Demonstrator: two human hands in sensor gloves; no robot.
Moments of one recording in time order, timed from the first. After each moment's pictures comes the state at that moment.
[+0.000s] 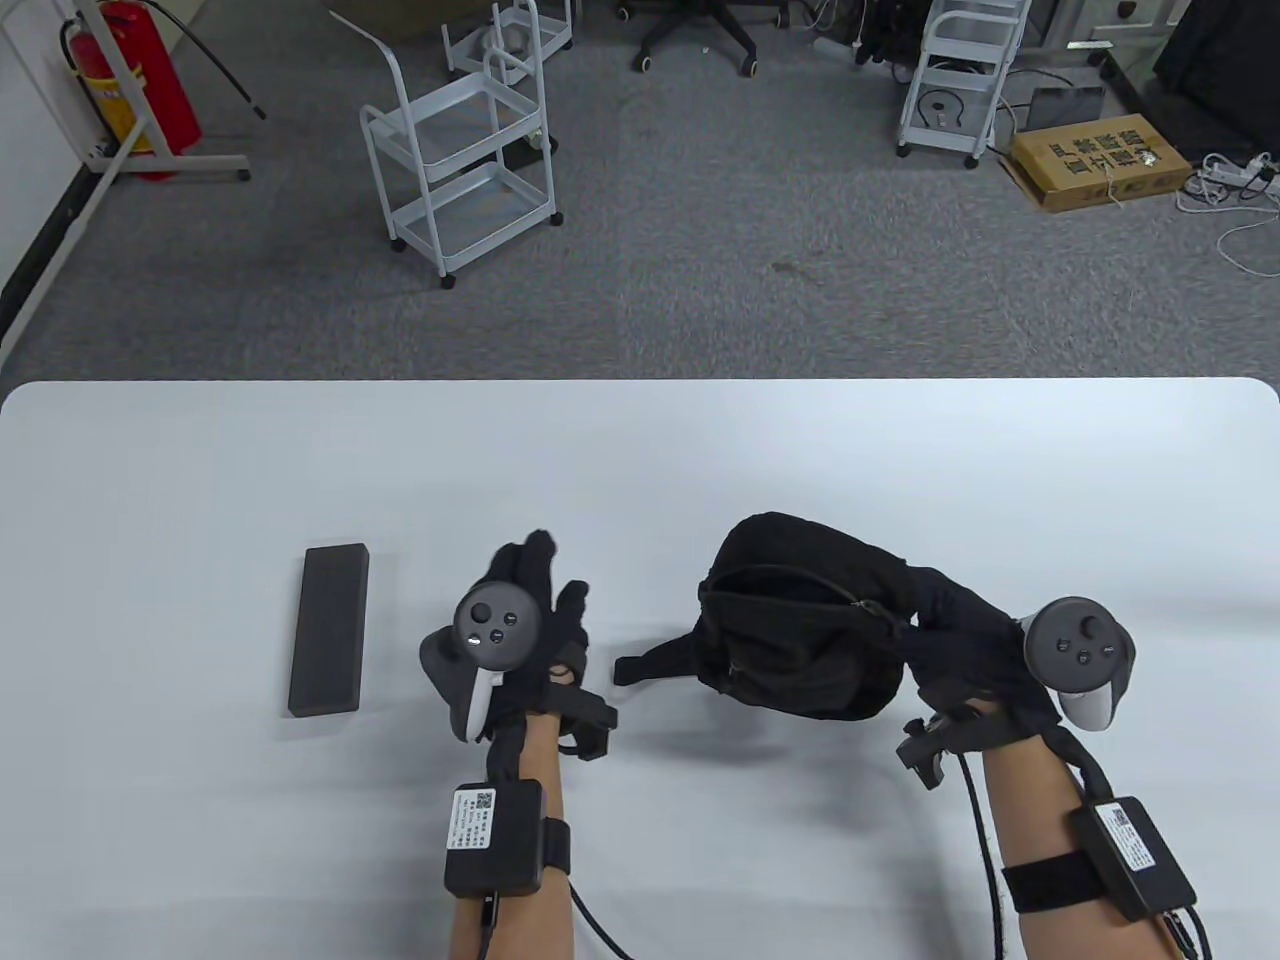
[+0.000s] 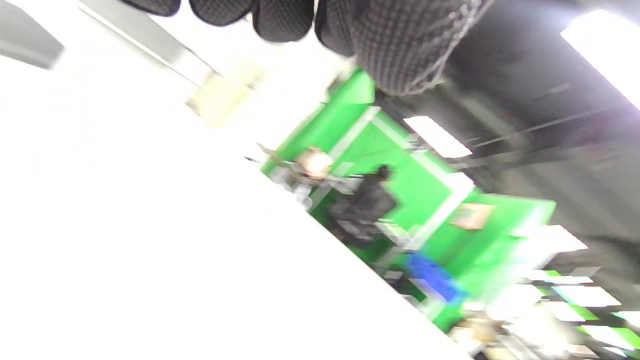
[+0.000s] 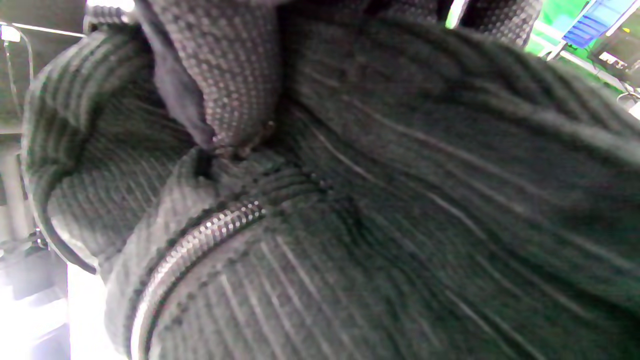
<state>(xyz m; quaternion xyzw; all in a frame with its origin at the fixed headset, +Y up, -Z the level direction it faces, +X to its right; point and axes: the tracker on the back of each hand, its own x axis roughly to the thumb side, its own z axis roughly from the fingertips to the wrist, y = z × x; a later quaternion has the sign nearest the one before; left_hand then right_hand) -0.184 -0.708 -0.369 0.08 0.11 0.31 0.94 0.258 -0.662 -0.328 0.18 -0.14 0.83 0.51</state>
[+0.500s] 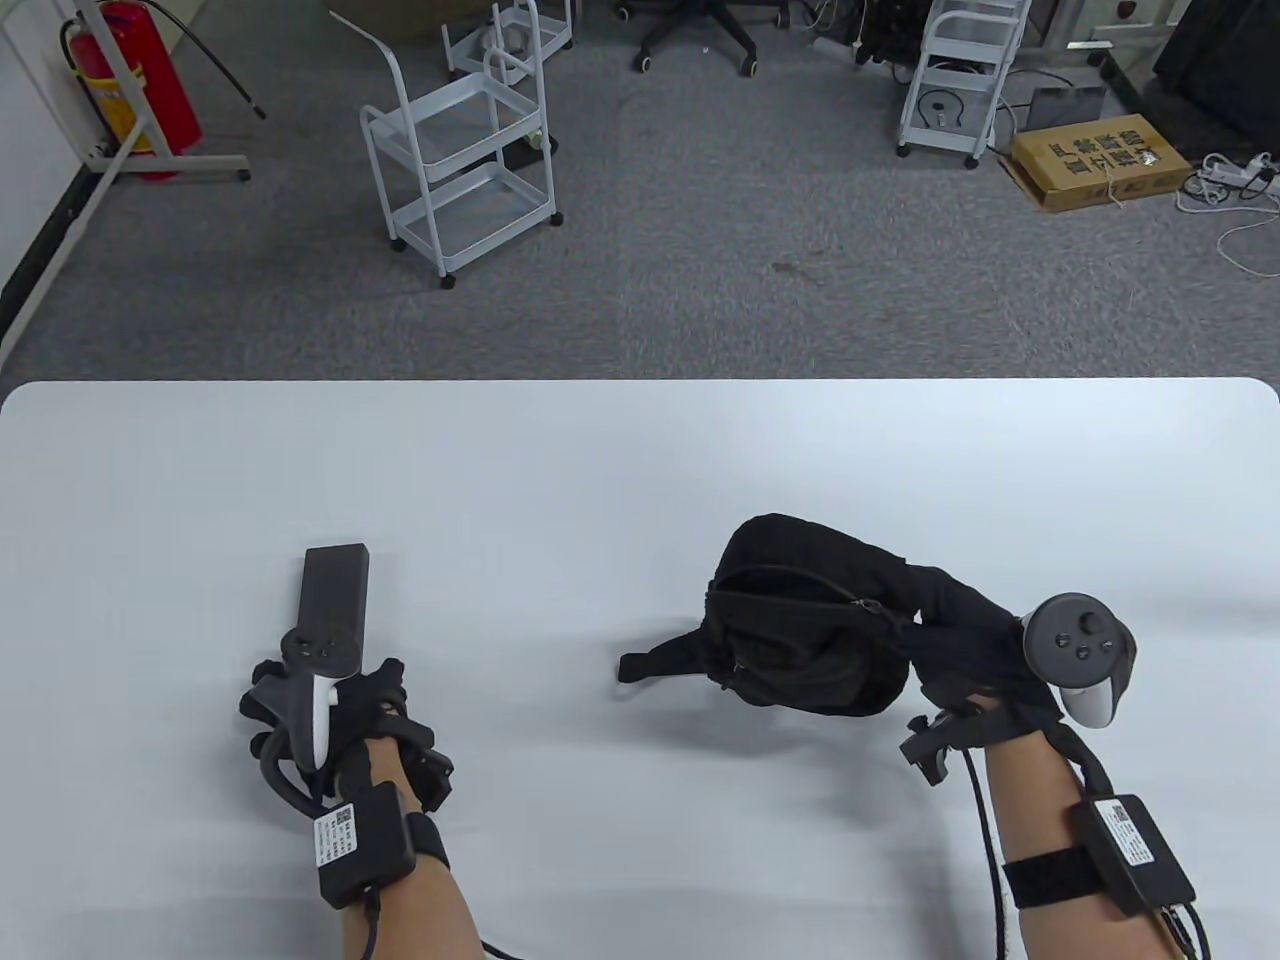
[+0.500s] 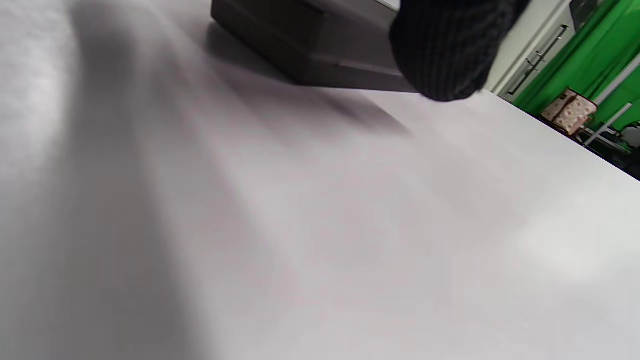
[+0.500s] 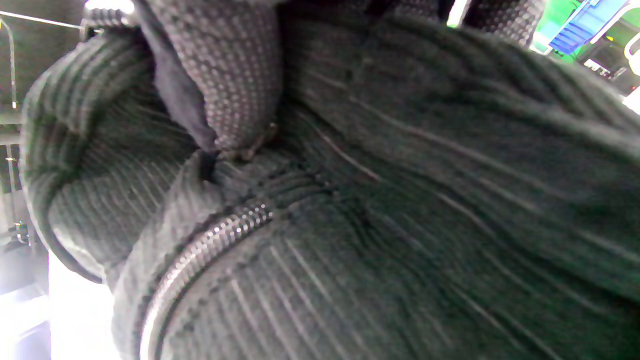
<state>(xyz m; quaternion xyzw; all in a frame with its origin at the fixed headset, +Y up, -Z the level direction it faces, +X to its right) -0.328 -0.776 -0.352 -0.08 0.37 0.26 0.89 0.261 -0.667 -0.331 0.17 -0.13 0.84 0.49</state>
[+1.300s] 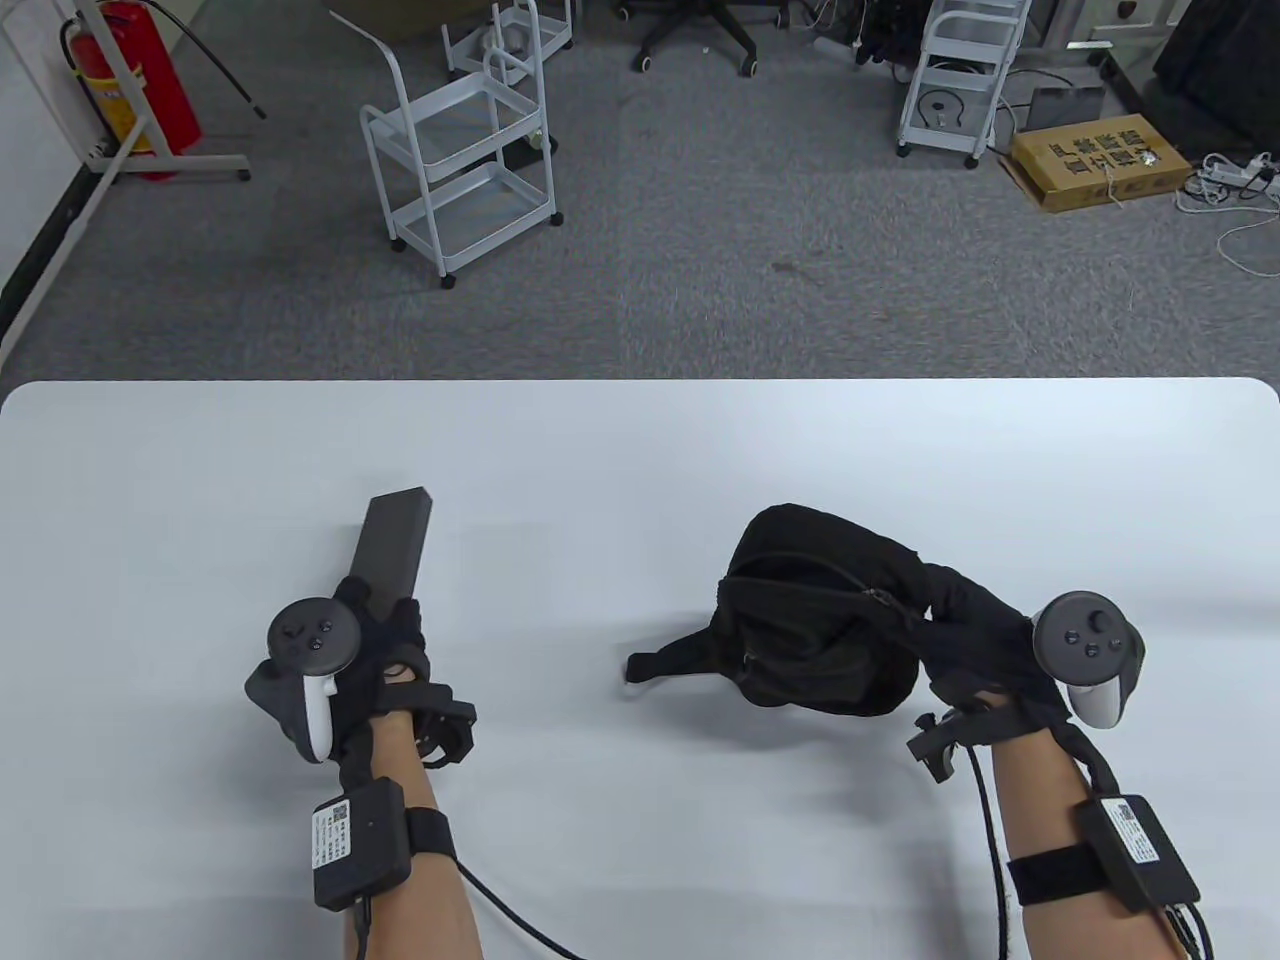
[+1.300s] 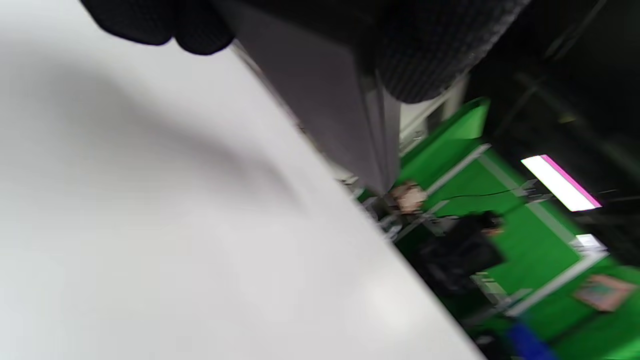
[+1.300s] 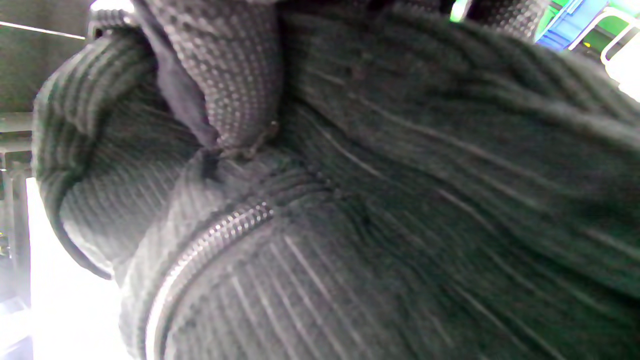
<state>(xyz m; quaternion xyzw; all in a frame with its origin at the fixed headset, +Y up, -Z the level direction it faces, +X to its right) -0.288 -0.708 -0.362 0.09 0.20 0.40 0.89 0.269 -0.670 -0.333 0.15 -0.13 0.84 0.50</state>
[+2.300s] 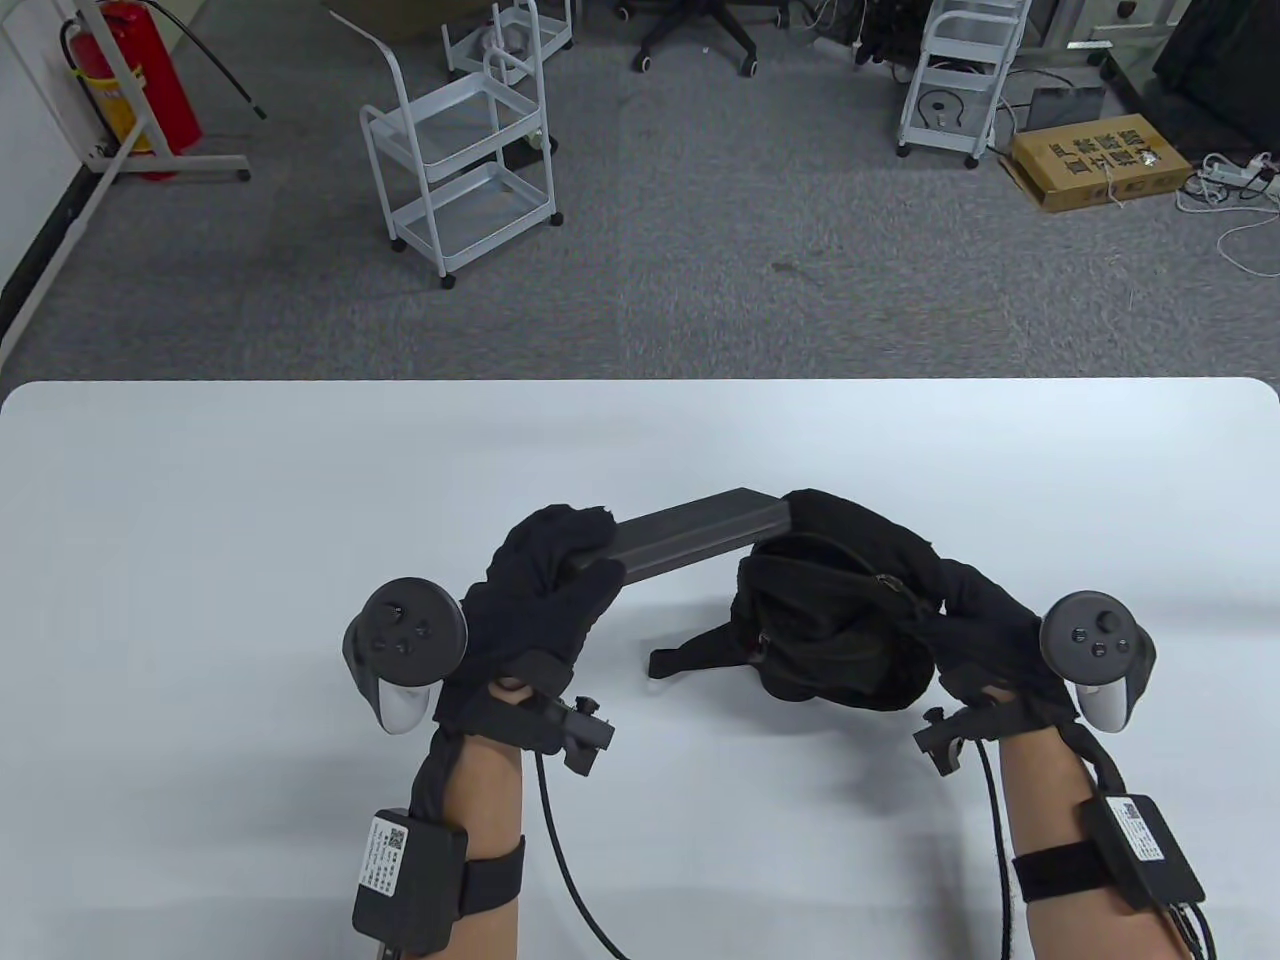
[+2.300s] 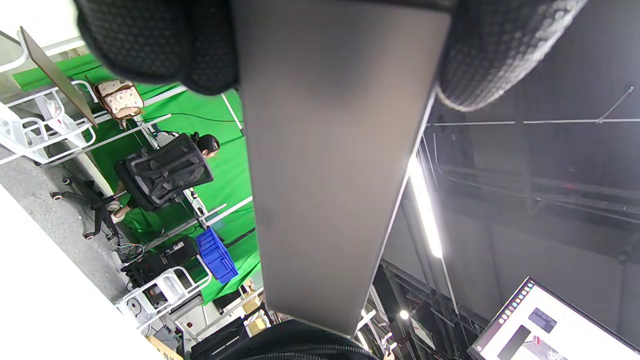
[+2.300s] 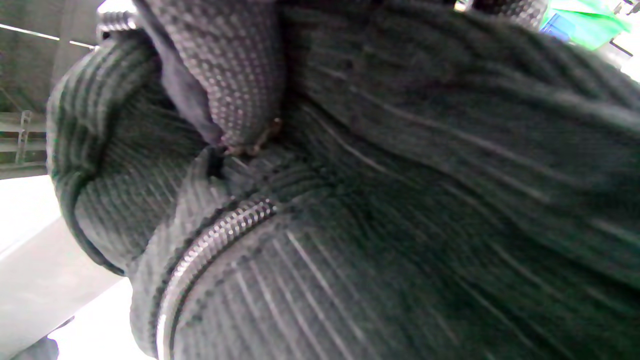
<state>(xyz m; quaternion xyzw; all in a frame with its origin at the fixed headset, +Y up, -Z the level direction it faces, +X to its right) -0.162 -0.584 -0.321 0.15 -0.21 0.52 0.82 0.280 -0.676 -0.335 0.11 -0.14 0.85 0.49</state>
